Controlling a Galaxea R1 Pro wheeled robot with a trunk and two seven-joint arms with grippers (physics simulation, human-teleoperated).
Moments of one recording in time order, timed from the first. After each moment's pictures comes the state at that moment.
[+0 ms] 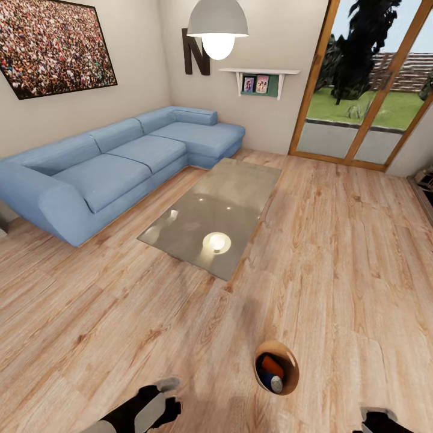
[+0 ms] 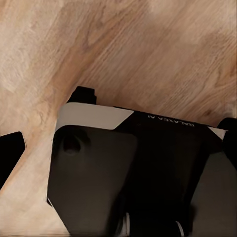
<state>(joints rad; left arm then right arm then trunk) -0.55 -0.04 -0.74 -0.34 1.03 0.37 0.40 -0.56 -0.26 0.16 -0.04 -0.17 0.33 -0.12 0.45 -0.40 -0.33</state>
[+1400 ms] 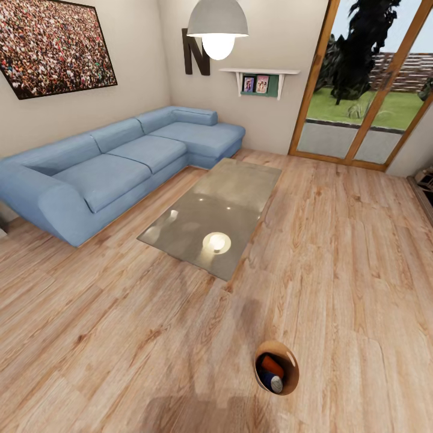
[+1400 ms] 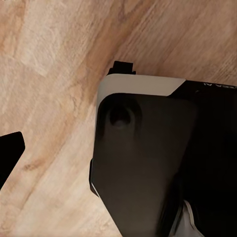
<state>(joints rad) -0.36 0.04 -0.78 -0.25 0.91 0.15 0.26 -0.40 -0.23 0.16 0.04 -0.17 0.19 -0.12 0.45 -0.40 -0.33</state>
